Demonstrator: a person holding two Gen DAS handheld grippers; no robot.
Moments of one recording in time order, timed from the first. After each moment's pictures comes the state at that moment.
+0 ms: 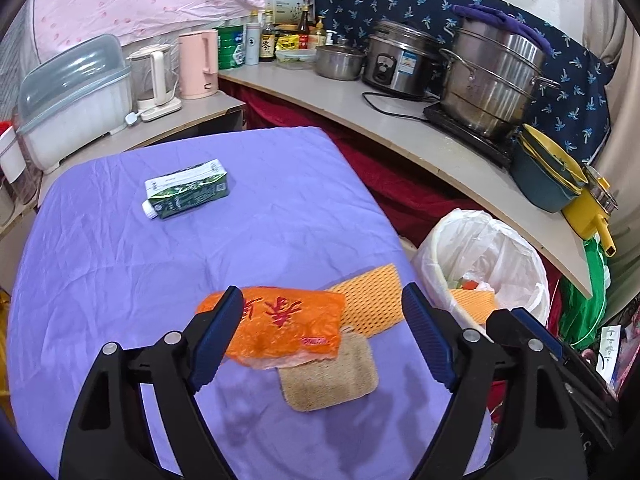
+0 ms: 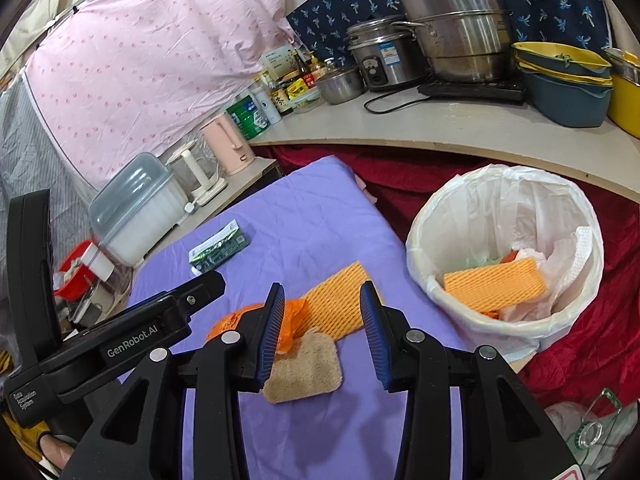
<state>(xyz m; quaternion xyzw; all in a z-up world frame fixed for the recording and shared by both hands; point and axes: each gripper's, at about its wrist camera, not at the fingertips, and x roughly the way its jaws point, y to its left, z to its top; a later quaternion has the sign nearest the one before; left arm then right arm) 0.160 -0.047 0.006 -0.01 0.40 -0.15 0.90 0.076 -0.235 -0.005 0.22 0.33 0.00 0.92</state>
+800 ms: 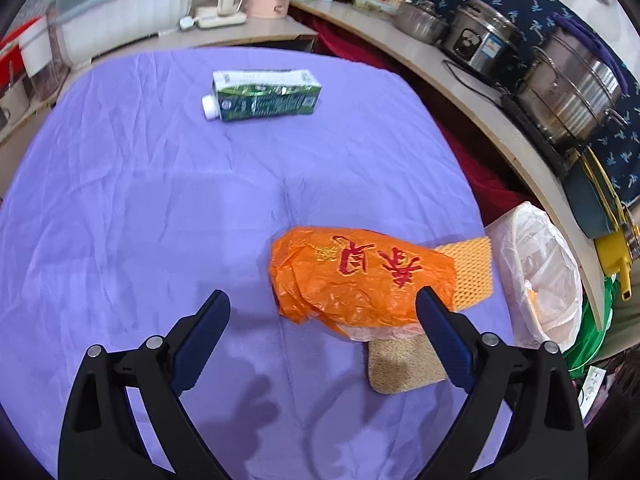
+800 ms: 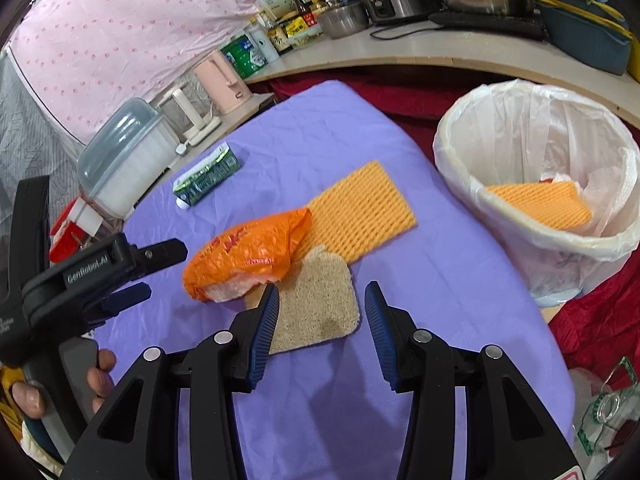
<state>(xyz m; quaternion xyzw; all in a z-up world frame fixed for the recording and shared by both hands) 0.194 0.030 -0.068 -0.10 0.50 -0.08 0.85 0.093 -0.198 -0.082 0.22 0.42 0.02 0.88</state>
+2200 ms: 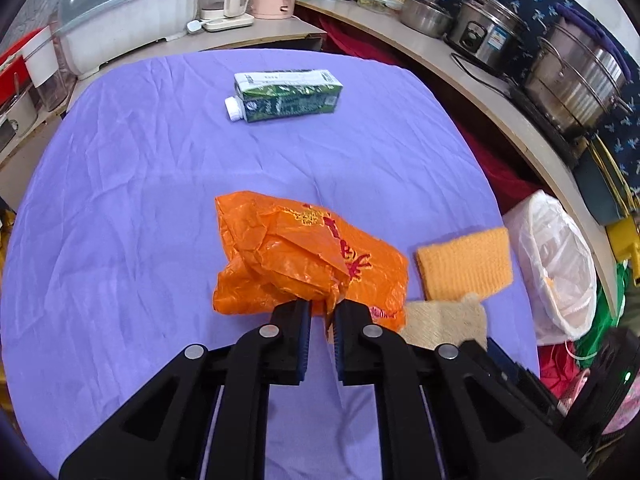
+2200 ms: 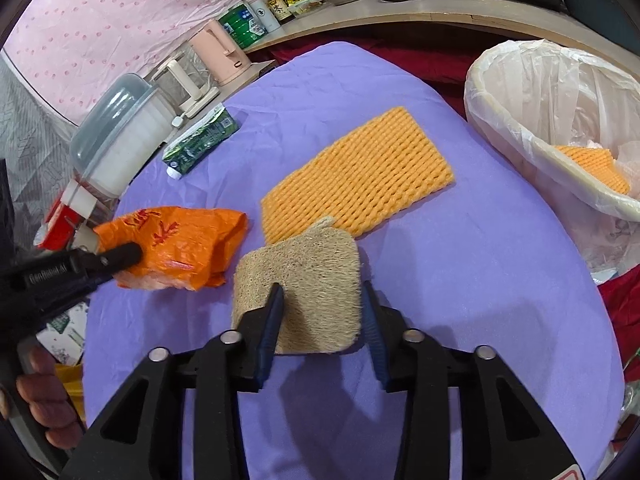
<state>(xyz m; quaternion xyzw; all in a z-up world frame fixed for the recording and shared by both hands) 0.185 0.048 -0.063 -0.07 0.50 -0.08 0.86 0.113 -0.177 -0.119 0.23 0.45 0.04 0.86</state>
